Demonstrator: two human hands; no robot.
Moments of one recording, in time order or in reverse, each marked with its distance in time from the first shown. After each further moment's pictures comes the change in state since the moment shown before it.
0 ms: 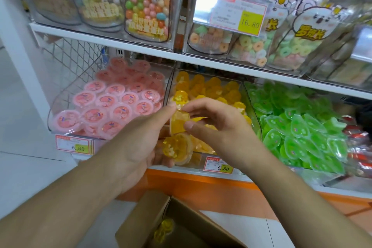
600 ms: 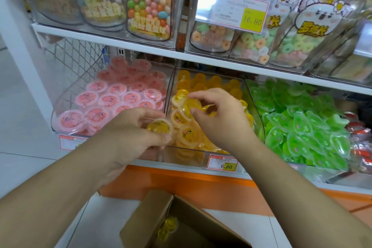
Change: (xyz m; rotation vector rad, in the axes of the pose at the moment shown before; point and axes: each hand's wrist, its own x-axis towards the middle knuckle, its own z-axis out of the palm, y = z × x) left_hand 0.001 0.000 -0.031 0.214 0.145 0.054; right_hand 0.027 0.015 0.008 -0.411 0.217 0.020
